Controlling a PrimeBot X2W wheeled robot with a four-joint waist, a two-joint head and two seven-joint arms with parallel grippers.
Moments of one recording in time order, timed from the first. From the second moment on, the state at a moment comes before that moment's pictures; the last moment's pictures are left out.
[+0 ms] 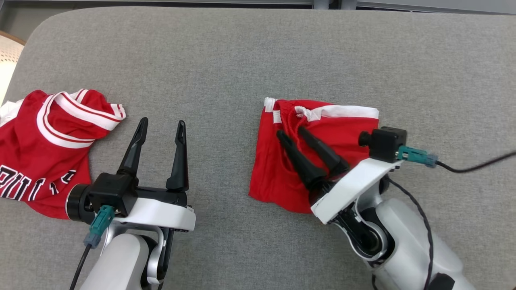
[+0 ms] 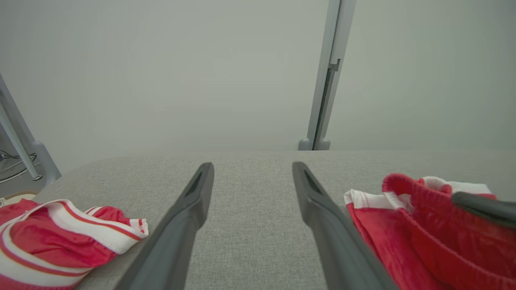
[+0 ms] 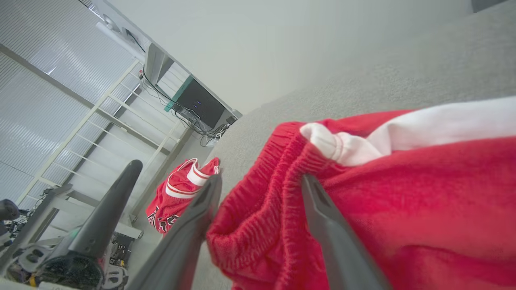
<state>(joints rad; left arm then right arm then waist) -0.28 0.19 -0.35 0.08 -0.36 0.20 -0.24 -0.50 -0.10 0.59 0.30 0.90 0.13 0.07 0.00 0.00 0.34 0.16</state>
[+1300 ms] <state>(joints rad) -0.08 0.30 -0.32 0.02 -0.40 0.26 -0.18 -0.02 -0.22 0.04 -0.08 0.33 0.13 -0.04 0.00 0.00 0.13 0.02</state>
